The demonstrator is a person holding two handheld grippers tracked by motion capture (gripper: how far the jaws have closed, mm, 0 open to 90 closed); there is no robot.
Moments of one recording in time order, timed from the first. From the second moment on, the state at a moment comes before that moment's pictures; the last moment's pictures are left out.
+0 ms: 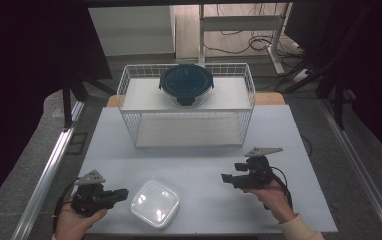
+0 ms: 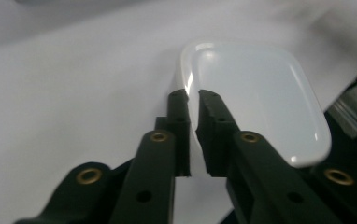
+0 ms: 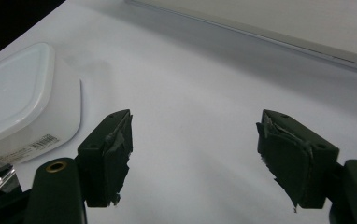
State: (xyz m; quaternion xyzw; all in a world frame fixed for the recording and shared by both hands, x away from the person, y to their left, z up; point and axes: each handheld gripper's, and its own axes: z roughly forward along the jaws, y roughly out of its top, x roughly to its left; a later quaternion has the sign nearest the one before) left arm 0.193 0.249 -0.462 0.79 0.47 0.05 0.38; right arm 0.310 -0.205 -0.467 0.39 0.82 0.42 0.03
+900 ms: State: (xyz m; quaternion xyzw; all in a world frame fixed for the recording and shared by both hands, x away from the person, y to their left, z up) left arm 0.187 0.209 -0.505 0.83 0.44 -0.05 0.34; right arm 0.312 -0.206 -0.470 0.40 0.82 0.41 0.03
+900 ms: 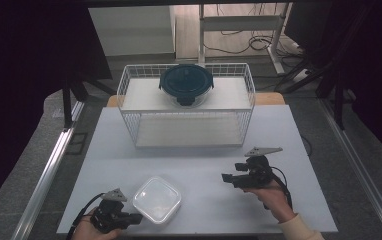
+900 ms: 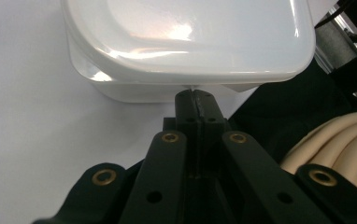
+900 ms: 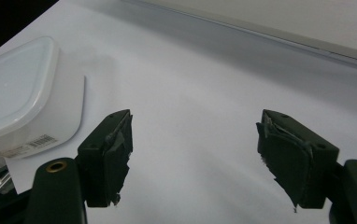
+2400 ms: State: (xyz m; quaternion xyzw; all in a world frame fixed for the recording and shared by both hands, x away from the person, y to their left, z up) left arm 0.242 0.191 -0.506 0.82 0.46 -0.03 0.34; right arm 0.312 -0.211 -0.467 0.40 0.81 0.42 0.04
